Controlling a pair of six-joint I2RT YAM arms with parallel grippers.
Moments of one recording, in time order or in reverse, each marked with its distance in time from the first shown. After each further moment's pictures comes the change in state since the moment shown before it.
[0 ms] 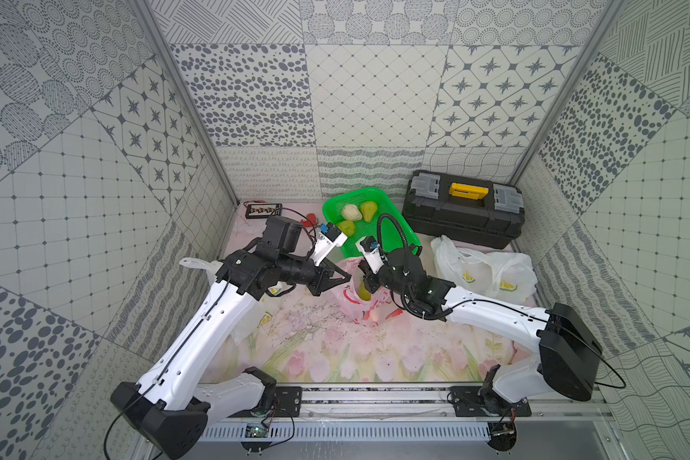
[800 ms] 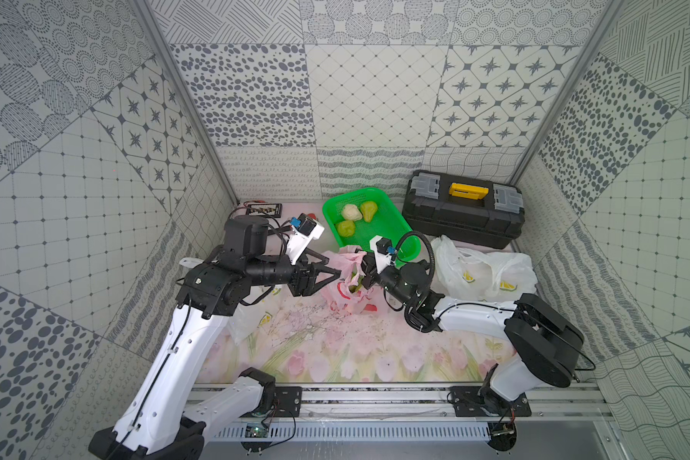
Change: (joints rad) left arm 0.124 -0.101 0.090 -0.009 -0.005 0.046; right arm -0.008 0.114 -0.192 0.685 -0.026 0.103
